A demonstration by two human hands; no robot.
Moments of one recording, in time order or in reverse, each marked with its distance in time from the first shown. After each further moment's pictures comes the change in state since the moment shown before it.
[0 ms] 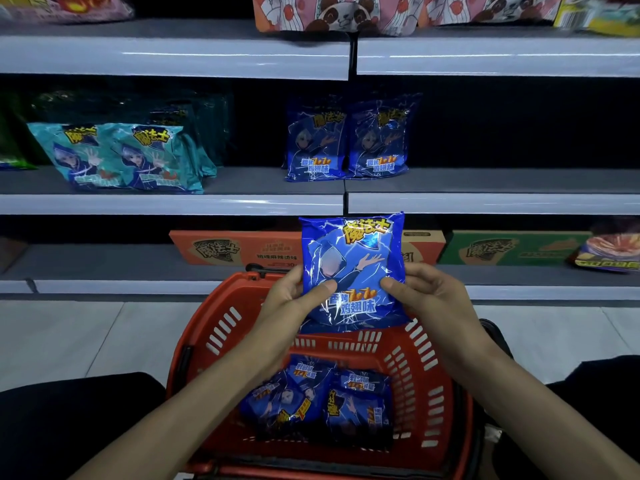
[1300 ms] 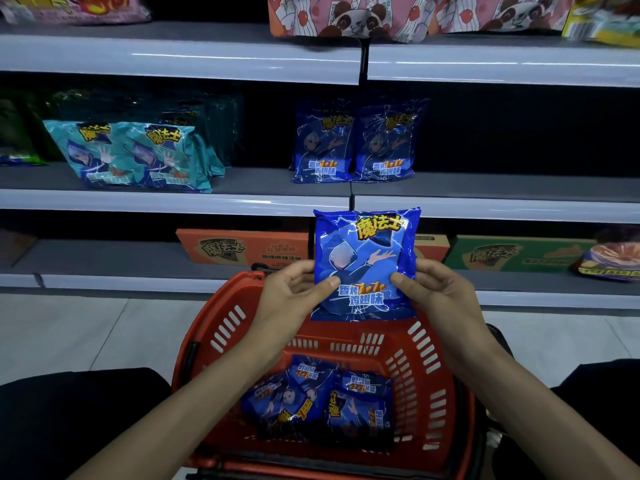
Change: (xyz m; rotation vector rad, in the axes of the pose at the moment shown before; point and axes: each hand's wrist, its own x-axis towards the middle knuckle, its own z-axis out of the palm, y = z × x) left_hand 0.005 -0.002 -0.012 0.211 0.131 0.140; right_hand 0.003 -0.003 0.003 0.036 0.064 -0.006
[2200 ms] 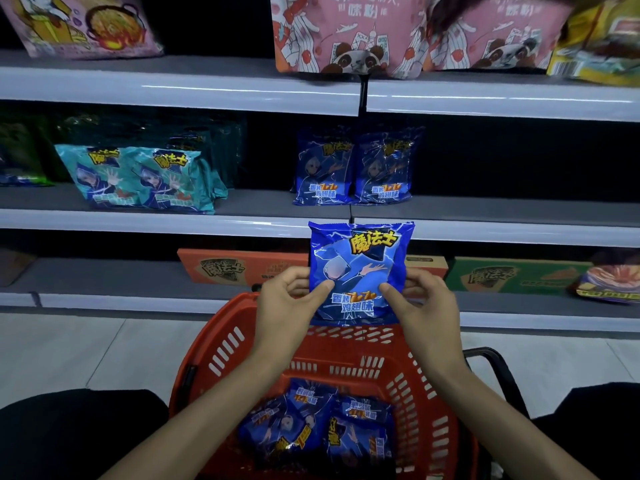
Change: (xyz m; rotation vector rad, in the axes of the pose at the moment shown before) left_hand 0.019 0.003 0.005 0.096 0.208 0.122; right_hand 0.021 0.016 0.016 -0.426 0.183 -0.384
